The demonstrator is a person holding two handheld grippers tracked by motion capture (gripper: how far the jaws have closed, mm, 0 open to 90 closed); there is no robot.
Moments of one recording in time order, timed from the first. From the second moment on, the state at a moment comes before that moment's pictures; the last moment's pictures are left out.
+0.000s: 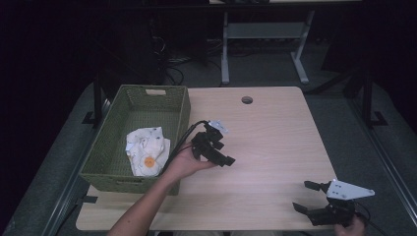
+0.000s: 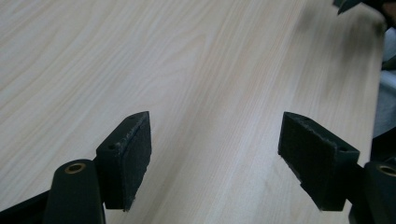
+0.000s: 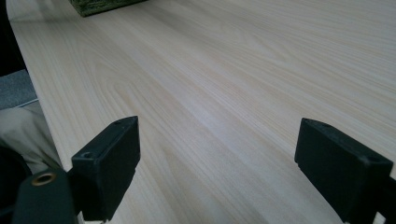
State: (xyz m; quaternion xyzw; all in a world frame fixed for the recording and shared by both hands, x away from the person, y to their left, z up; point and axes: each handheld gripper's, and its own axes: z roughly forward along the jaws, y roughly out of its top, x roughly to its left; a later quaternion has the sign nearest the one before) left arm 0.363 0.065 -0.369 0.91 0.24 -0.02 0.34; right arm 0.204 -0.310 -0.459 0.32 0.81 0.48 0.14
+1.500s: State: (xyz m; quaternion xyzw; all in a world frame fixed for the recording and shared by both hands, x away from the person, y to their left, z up) left arm 0.392 0.198 -0.320 0.83 0.33 -0.06 0.45; right arm 0.205 -0.307 -0.459 0.32 0.81 0.47 0.14
